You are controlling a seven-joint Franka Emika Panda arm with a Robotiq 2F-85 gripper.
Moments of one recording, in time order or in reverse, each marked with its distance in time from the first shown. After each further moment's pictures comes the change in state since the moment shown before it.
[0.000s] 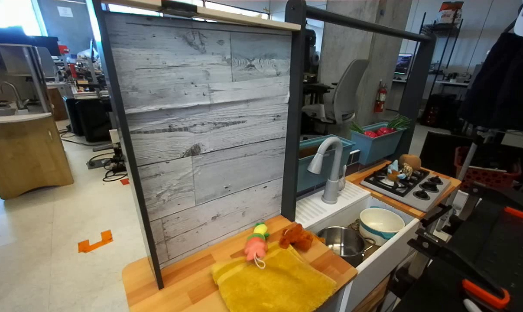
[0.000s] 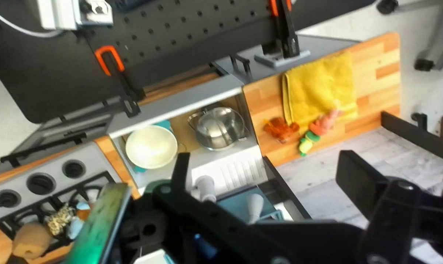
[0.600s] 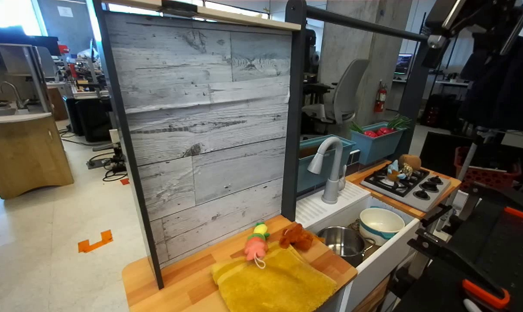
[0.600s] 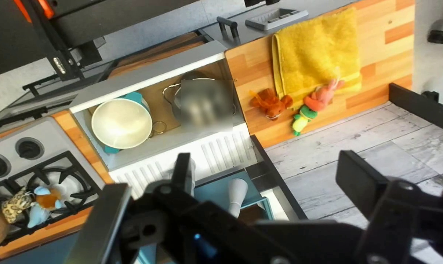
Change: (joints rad) arm 0.072 0.329 0.089 0.059 0.045 0.335 0.088
